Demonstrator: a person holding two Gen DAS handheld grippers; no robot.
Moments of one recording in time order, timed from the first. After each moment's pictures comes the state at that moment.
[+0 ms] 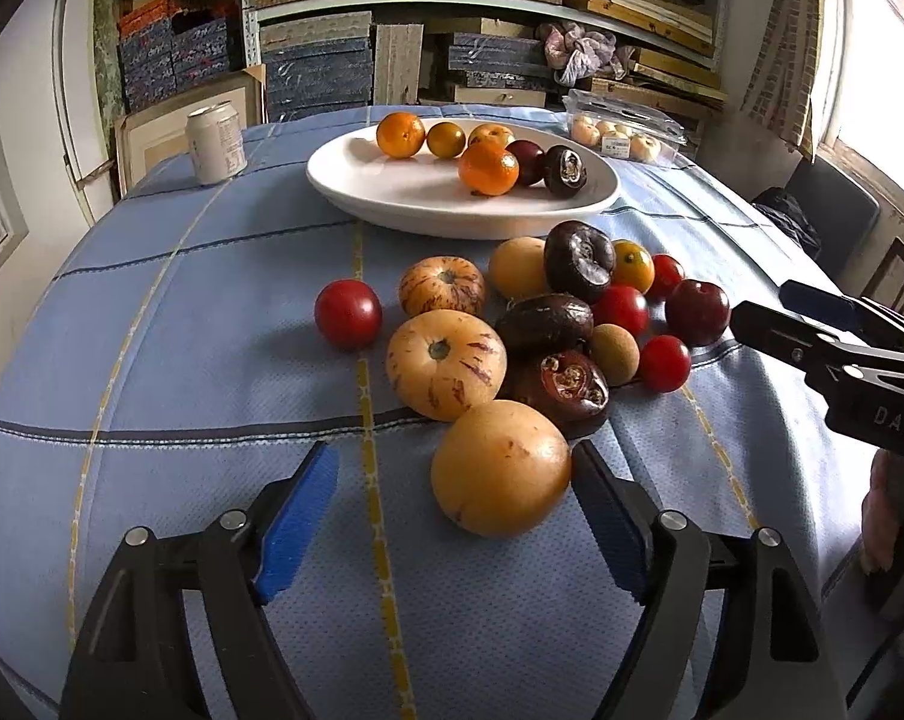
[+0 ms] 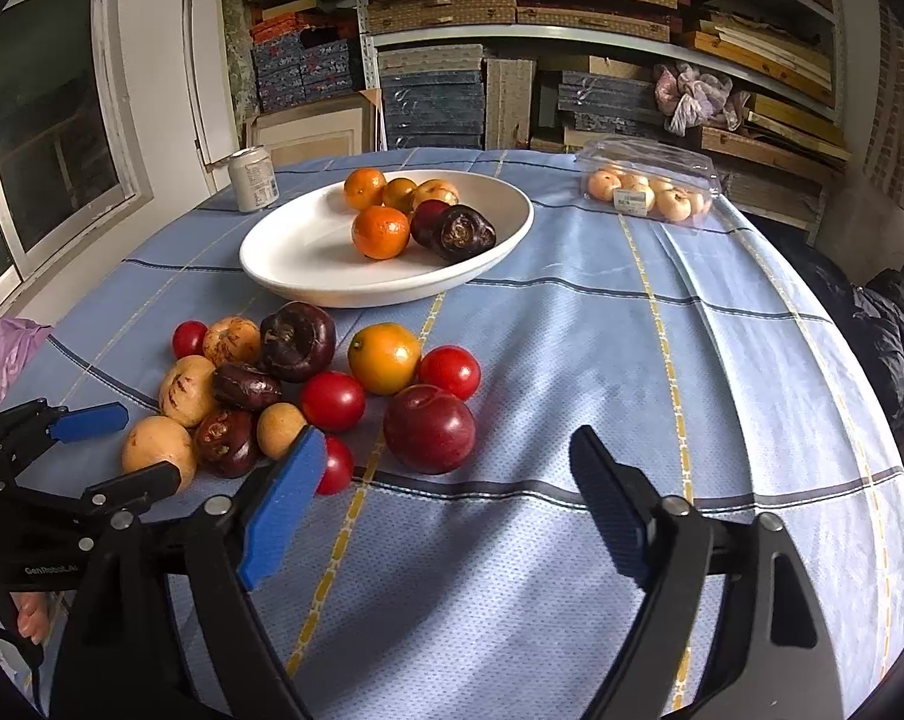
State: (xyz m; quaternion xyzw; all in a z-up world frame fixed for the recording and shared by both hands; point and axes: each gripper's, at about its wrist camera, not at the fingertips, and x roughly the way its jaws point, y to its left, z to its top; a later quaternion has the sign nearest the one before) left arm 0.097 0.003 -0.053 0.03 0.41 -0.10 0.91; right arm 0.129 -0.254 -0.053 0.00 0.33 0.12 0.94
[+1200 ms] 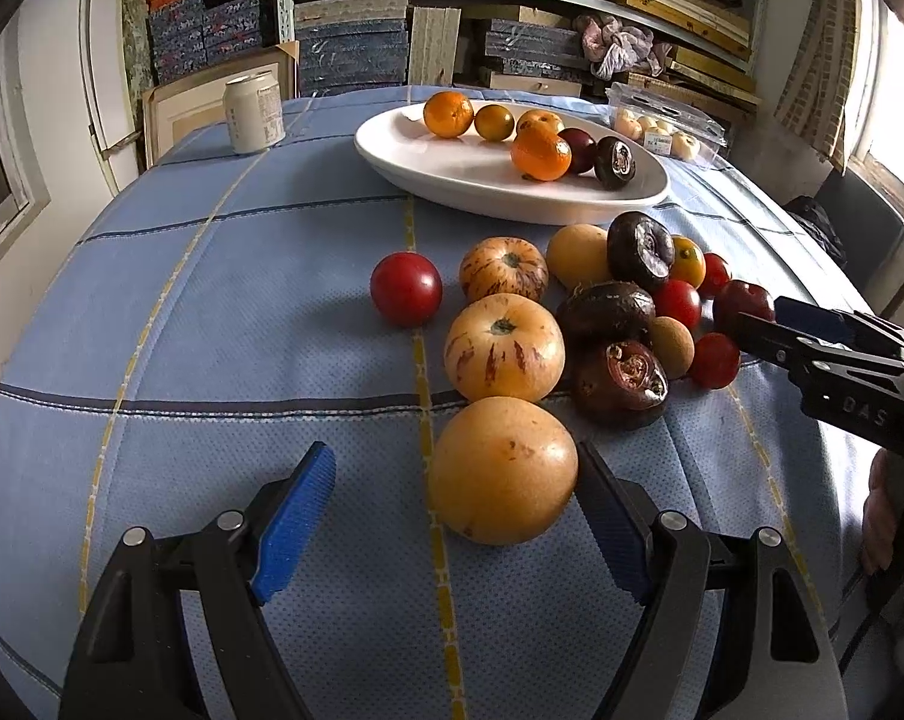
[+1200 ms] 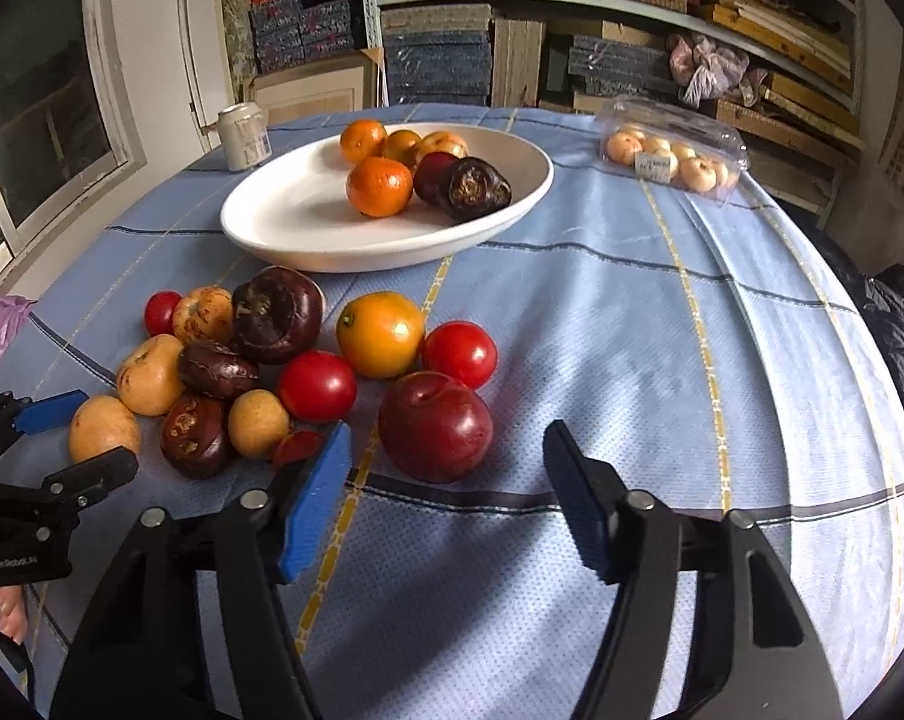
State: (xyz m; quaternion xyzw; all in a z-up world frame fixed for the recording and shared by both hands) left arm 0.101 0.021 -0.057 0.02 0.43 -0.07 0.90; right arm 0.160 -0.240 -0.072 -0.02 0.38 0.13 0.92
